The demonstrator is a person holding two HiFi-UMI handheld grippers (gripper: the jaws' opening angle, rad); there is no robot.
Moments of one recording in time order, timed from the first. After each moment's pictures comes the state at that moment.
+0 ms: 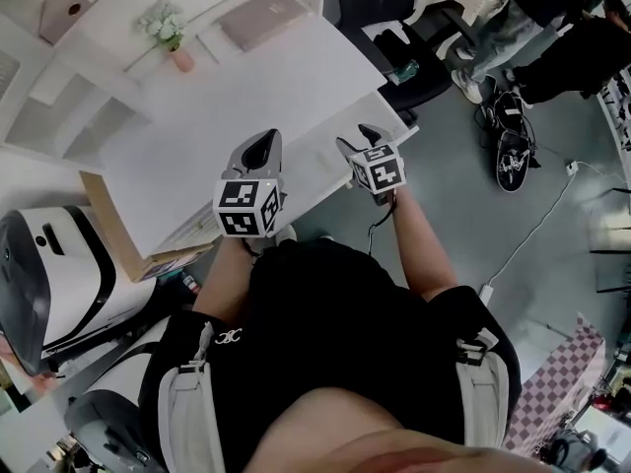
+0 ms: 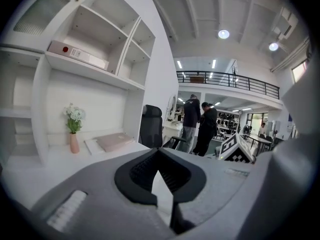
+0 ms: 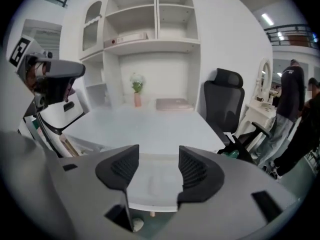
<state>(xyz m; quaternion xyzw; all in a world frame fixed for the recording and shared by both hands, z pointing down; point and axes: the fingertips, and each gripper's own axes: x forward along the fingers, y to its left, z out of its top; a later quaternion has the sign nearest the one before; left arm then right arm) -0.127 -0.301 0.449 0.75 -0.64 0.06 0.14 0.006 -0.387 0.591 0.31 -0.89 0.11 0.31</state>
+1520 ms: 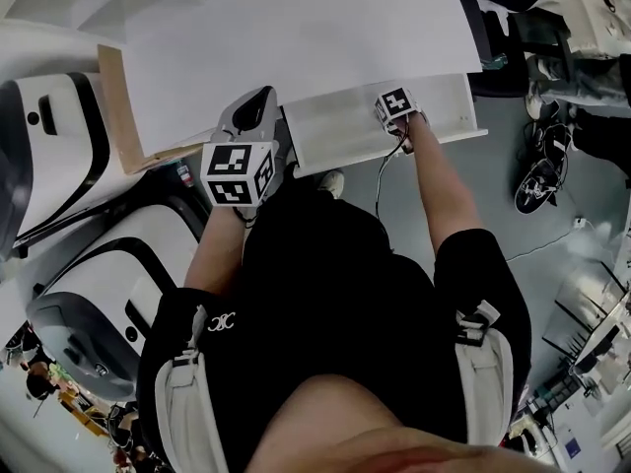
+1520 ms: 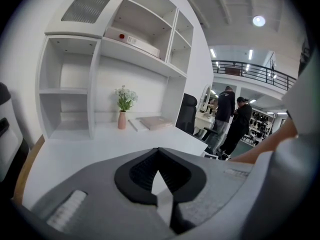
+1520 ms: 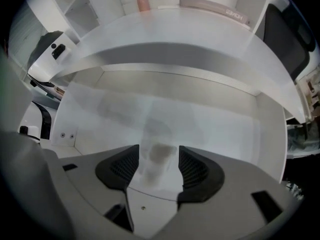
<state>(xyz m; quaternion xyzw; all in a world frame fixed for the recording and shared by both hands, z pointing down) -0.276 -0.238 0.532 0.62 -0.75 0.08 0.24 -0.054 -0.403 0.862 0.13 -0.73 0.16 0.65</state>
